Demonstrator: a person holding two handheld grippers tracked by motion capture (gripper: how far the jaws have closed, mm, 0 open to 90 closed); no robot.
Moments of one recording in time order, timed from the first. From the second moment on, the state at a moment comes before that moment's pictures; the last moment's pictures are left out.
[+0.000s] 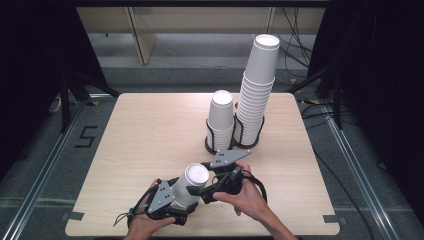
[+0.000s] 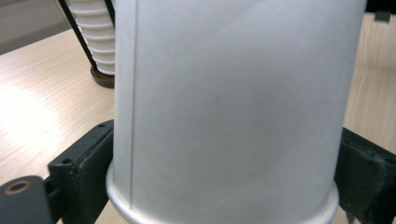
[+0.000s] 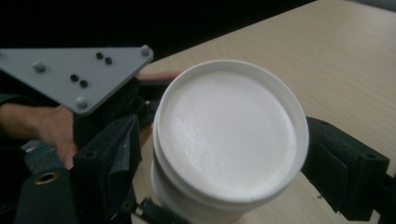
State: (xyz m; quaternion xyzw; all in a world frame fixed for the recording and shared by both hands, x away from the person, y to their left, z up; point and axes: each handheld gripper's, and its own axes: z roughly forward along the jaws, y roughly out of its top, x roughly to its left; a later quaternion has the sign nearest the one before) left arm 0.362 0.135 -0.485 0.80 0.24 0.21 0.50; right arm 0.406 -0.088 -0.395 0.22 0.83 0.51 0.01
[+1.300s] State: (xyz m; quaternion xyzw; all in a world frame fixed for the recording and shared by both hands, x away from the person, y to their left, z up) left arm 0.356 0.139 -0.477 0.75 0.20 0.22 0.59; right arm 0.417 -0.109 -0.386 0.26 0.77 0.58 -0.09
